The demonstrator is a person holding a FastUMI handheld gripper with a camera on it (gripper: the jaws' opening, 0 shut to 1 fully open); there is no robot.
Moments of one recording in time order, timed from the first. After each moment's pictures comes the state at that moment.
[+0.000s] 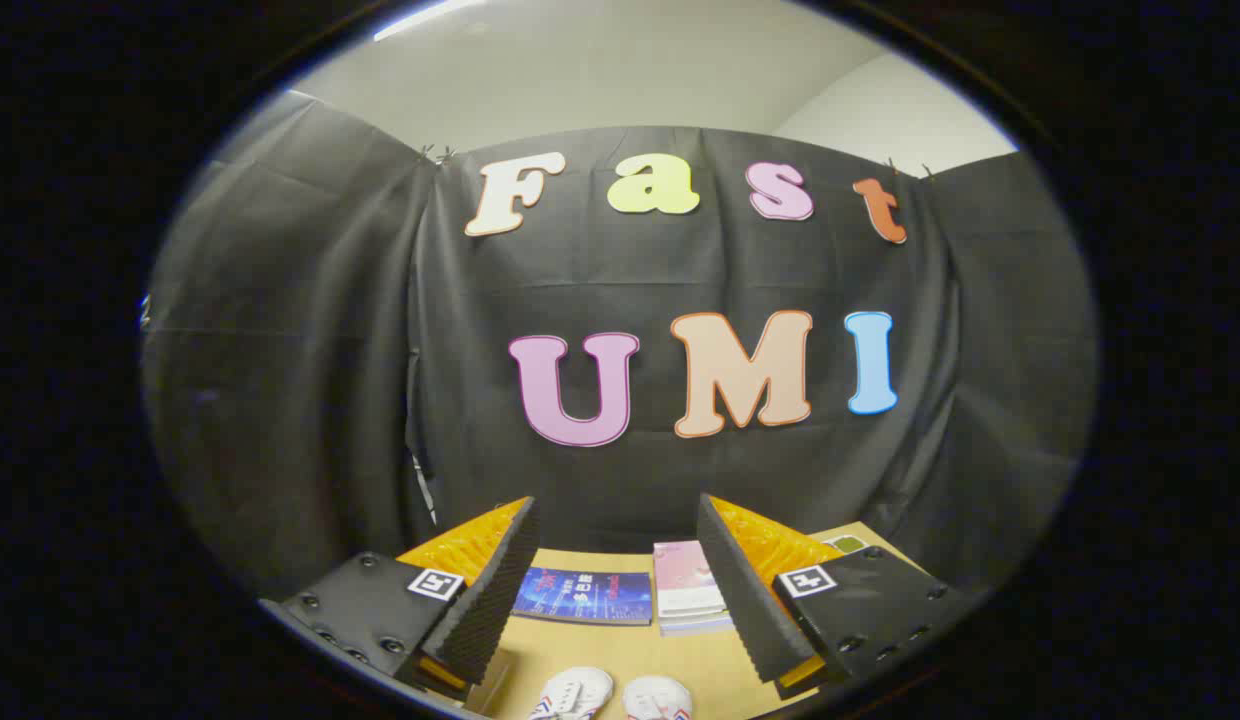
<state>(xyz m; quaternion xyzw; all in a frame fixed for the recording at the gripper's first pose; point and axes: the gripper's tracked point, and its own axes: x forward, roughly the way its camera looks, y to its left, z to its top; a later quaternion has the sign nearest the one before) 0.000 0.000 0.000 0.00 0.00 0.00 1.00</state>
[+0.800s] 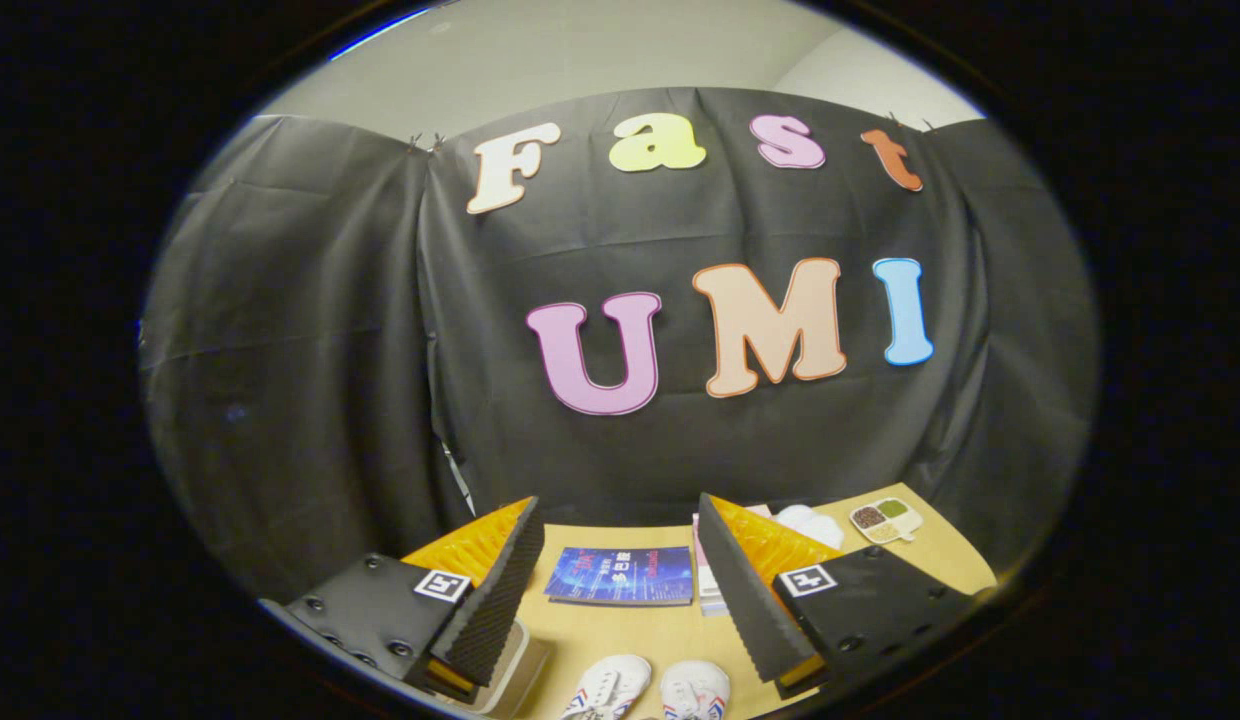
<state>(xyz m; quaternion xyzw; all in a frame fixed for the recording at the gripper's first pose) 0.018 0.013 -0.024 0.04 0.05 0.04 1.00</state>
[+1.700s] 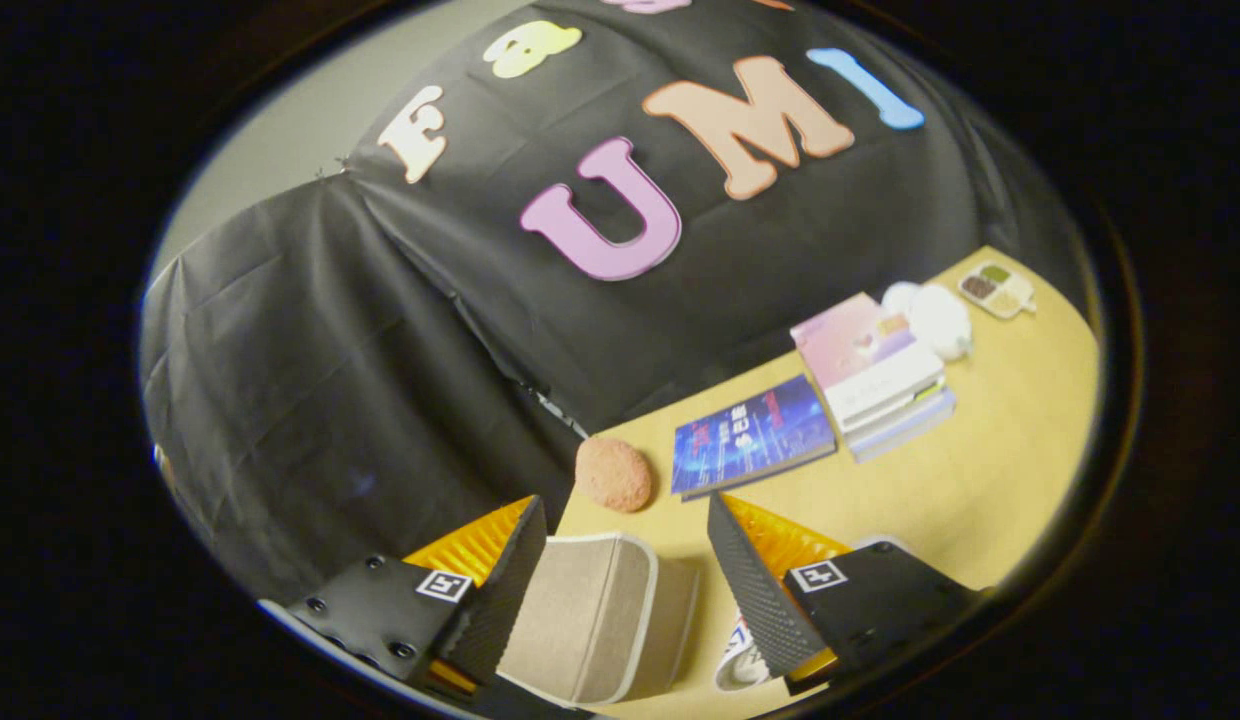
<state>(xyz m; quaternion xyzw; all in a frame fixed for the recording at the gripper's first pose) 0.010 0.070 -0.181 0.28 0.27 0.14 0.91</state>
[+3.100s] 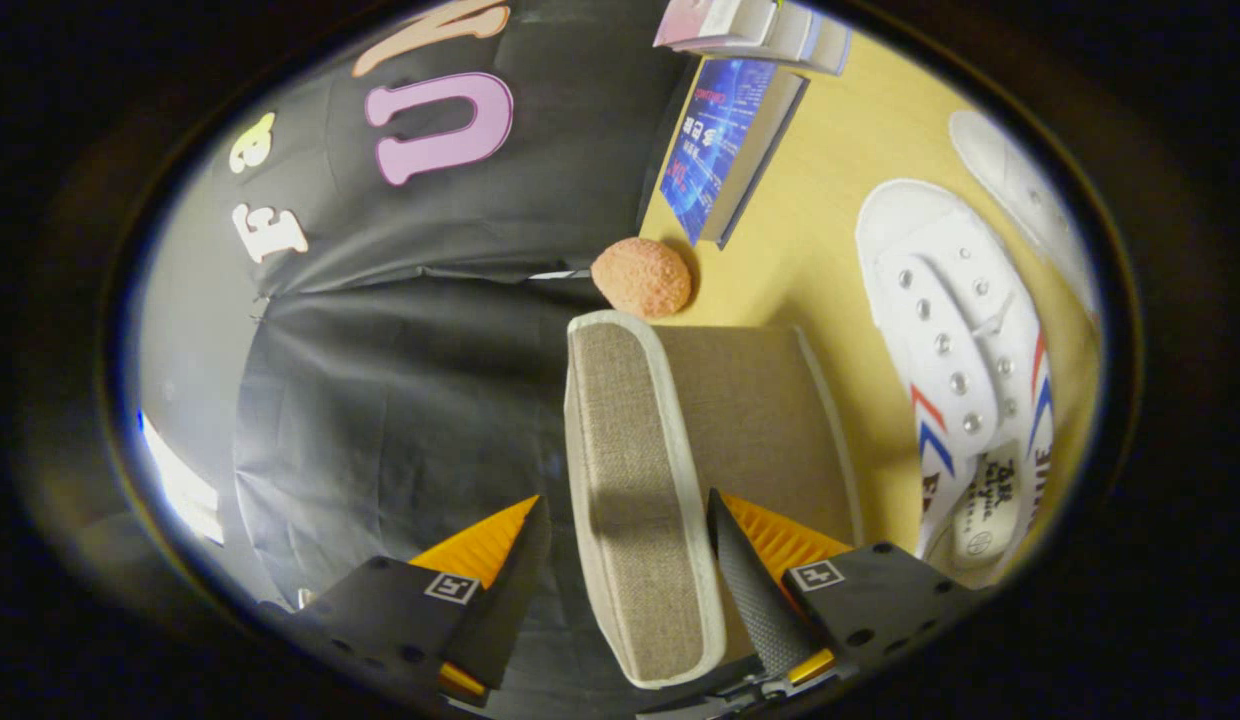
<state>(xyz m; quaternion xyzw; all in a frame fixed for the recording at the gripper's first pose) -0.055 0.178 -0.331 0.55 0.44 0.23 0.67</state>
